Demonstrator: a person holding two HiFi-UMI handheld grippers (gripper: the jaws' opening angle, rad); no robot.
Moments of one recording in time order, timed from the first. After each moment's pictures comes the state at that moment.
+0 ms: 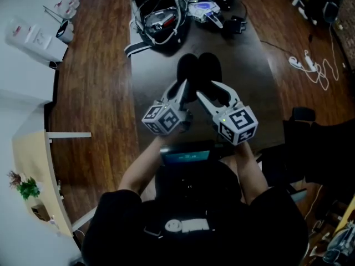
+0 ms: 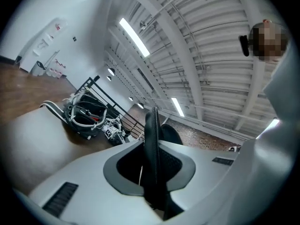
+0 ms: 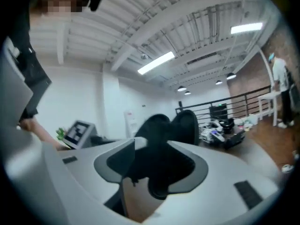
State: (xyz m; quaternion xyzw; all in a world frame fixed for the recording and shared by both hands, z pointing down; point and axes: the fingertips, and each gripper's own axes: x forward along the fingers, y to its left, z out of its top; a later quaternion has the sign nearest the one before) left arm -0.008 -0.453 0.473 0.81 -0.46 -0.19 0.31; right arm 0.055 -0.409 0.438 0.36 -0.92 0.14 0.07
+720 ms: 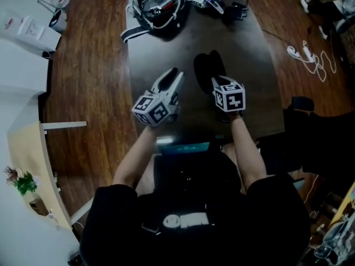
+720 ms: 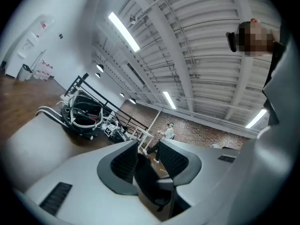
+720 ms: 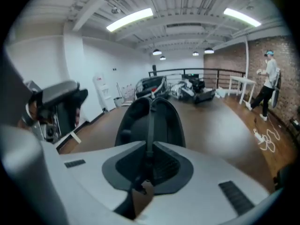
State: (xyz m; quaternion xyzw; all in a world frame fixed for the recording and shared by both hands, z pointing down) left arm -0.034 -0.433 0.499 0.85 -0.42 -0.15 0.29; right arm 0.106 -0.445 0.597 0.47 -0.79 0.26 0.28
